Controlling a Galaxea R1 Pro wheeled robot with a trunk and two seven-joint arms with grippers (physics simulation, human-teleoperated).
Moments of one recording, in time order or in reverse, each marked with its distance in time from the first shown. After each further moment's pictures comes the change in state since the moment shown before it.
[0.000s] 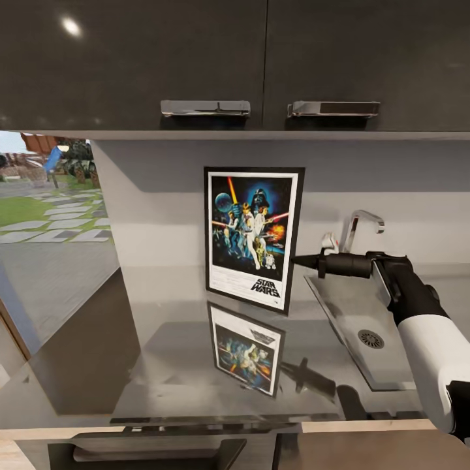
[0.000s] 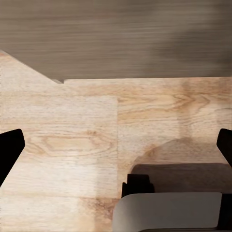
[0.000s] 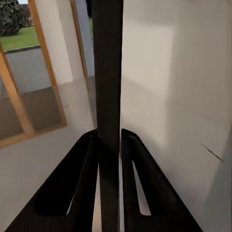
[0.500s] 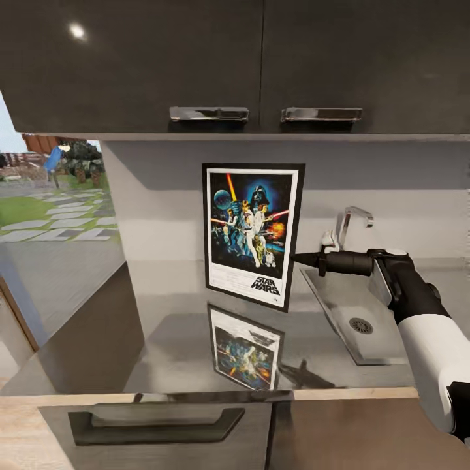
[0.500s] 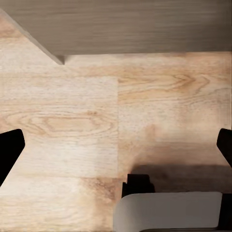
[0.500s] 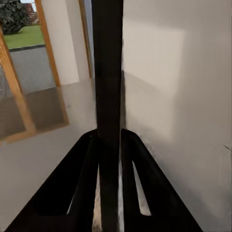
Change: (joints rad) left arm 0.000 0.000 0.000 0.000 0.000 0.000 0.000; right arm 0.000 0.000 0.000 -0.029 -0.001 0.002 0.001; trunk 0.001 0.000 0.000
